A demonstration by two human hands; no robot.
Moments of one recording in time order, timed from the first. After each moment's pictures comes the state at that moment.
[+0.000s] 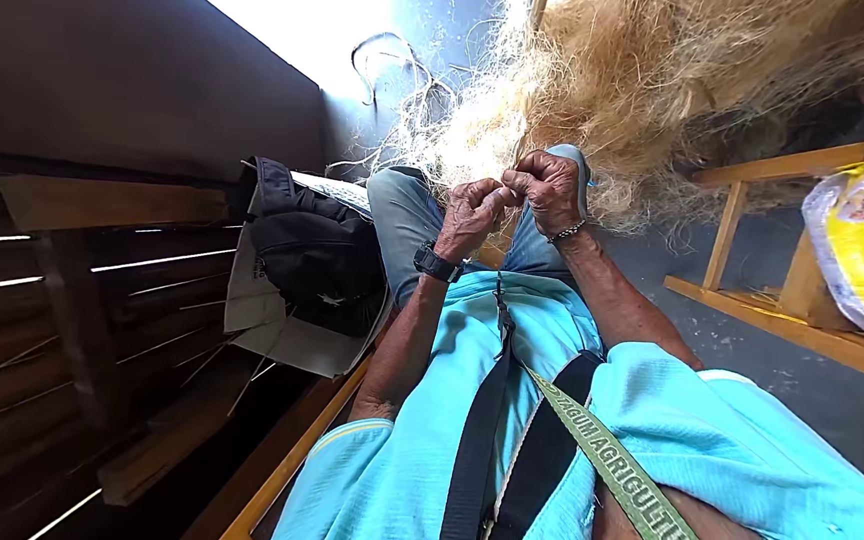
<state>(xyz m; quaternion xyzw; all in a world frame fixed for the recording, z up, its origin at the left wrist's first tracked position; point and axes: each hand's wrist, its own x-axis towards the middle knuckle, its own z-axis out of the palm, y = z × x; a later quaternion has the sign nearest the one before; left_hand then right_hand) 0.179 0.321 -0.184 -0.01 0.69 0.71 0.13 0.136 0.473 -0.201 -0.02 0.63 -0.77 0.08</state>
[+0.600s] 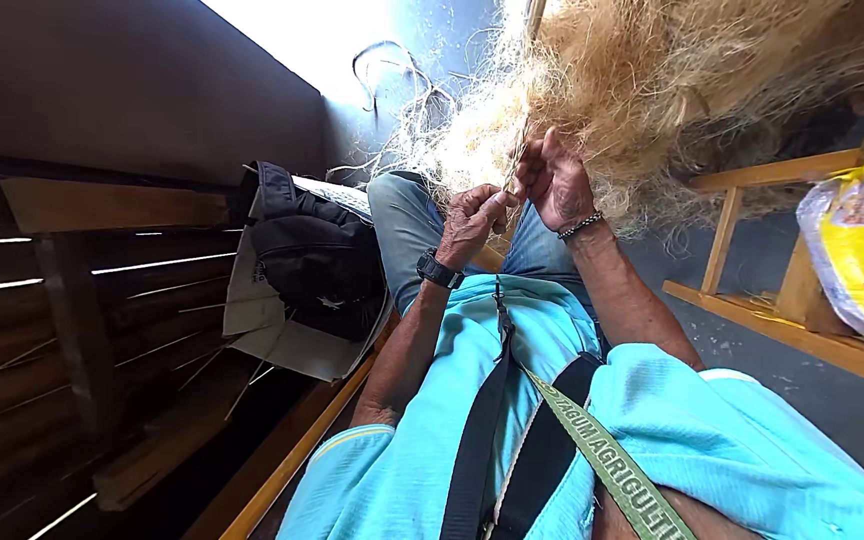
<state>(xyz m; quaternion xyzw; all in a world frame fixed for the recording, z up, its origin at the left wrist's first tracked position) 0.184 0.325 -0.194 -0.01 0.60 0.80 0.09 0.118 0.488 -0.194 0.03 0.48 -0.85 0.22</state>
